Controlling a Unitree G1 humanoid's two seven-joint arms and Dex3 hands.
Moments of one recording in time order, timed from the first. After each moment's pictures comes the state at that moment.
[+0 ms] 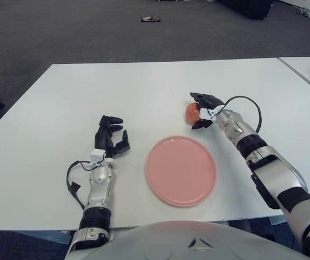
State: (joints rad) left arm 0.03 -0.04 0.13 0.42 -0.03 -0.29 0.08; right arm -0.75 -0.25 0.46 1.03 -0.66 -0.16 -0.01
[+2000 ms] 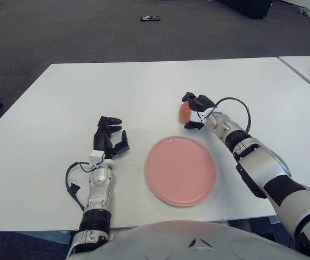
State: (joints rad) left arm 0.05 -0.05 0.13 0.40 -0.03 -0.29 0.08; right arm -0.84 -0.14 0.54 1.27 -0.66 -0.29 -0.20
